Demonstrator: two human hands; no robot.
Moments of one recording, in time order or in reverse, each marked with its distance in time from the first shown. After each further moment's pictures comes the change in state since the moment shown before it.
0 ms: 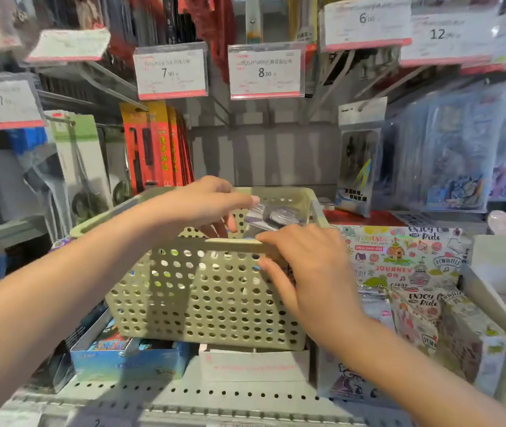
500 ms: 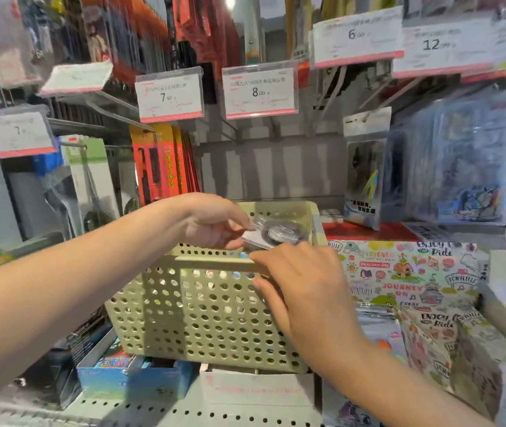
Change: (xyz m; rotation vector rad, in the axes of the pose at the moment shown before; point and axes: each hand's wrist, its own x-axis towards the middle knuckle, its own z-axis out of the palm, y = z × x) left_hand 0.033 0.009 0.001 -0.427 -0.243 -0.358; right_hand 0.000 0.000 -0.001 -0.032 0.008 -0.047
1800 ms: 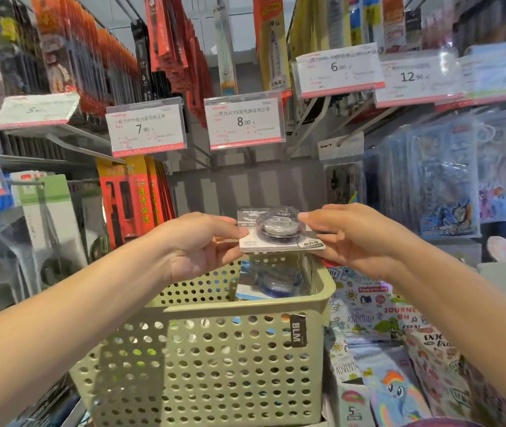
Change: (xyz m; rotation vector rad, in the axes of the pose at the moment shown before) left_hand -0.013 0.009 0.001 -0.403 0.067 0.241; right_hand 0.083 0.079 -0.030 1.339 -0.215 1.185
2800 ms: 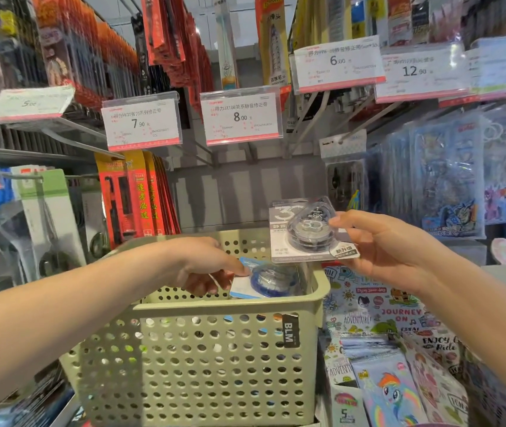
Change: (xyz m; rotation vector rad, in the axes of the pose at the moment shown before) left_hand 0.037 -0.024 -0.012 0.876 -0.061 -0.214; right_hand -0.025 -0.002 -0.016 0.043 0.065 0.045
